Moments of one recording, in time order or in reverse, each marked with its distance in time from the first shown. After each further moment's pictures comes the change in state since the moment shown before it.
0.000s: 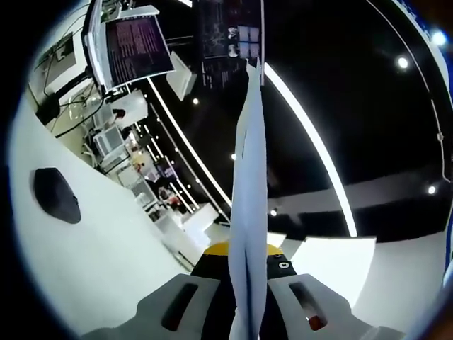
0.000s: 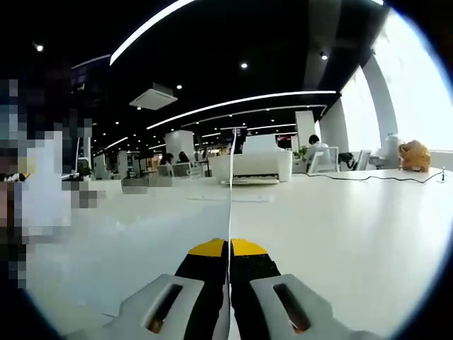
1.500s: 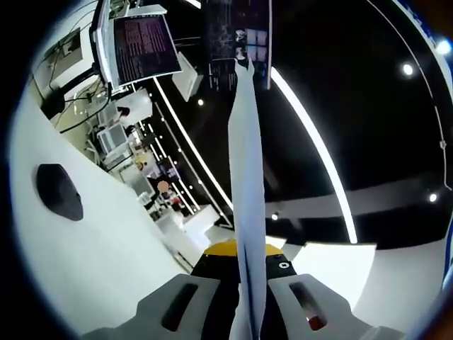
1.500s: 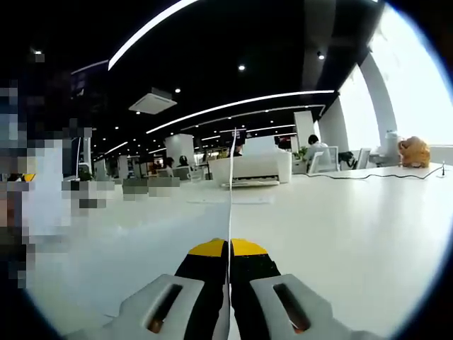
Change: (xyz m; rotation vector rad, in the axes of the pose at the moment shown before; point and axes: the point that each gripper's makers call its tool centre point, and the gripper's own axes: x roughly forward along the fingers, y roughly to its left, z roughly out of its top) left arm -0.002 0.001 0.009 -0.009 -0.036 0.005; right arm -0.005 0.006 0.003 0.024 -0.019 0.008
